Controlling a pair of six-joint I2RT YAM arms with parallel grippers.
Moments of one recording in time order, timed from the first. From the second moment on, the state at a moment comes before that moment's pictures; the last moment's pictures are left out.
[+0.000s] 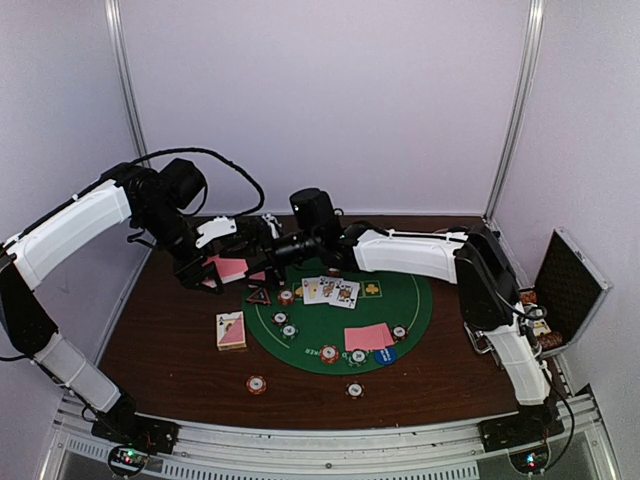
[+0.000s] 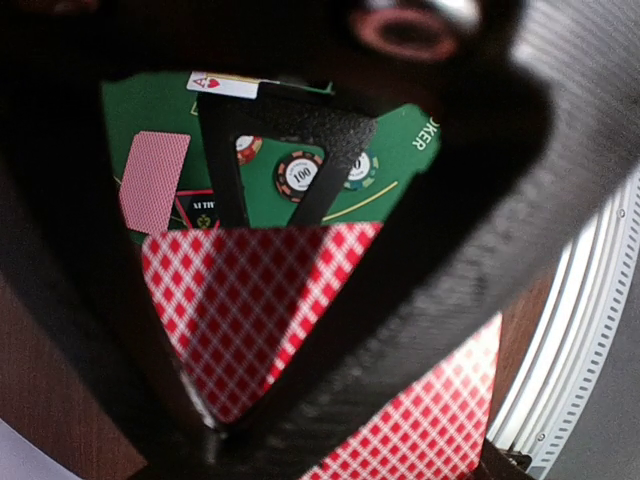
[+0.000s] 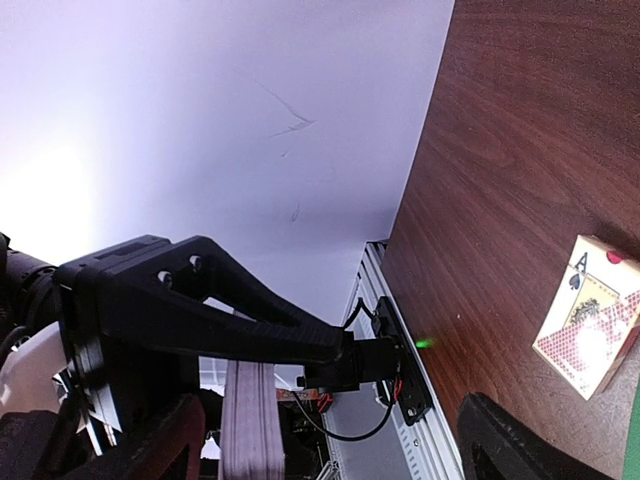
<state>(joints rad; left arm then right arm) -0.50 1.51 1.50 -1.25 0.29 0.66 0.90 2.33 1.98 0.08 -0.83 1.21</state>
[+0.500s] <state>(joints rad) -0.50 1.51 1.50 -1.26 0.29 0.66 0.89 2.33 1.89 0.20 -0.87 1.25</state>
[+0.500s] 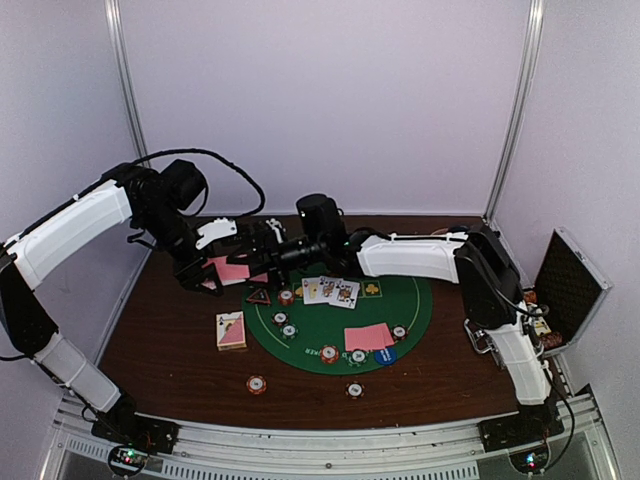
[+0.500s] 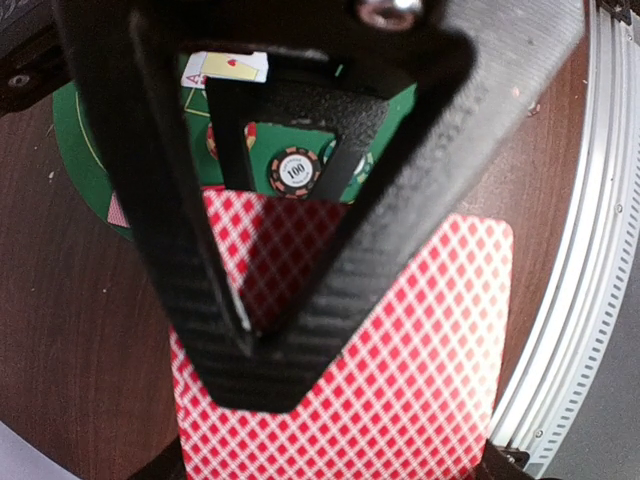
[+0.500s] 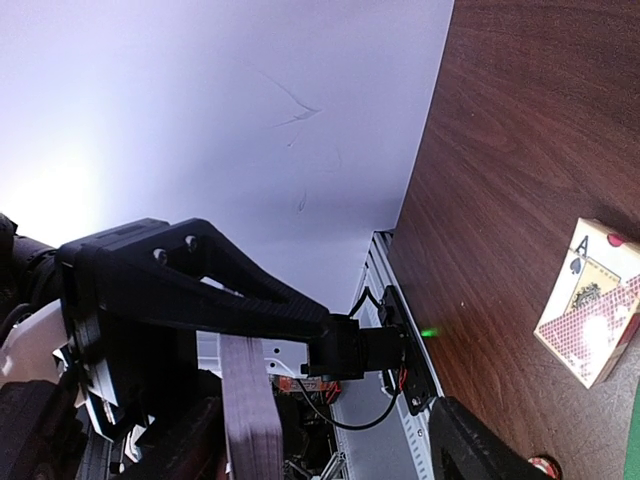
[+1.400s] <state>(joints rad) -0.50 1.51 1.50 -1.25 0.30 0.66 0.89 2.21 1.82 0.12 -0.89 1.18</state>
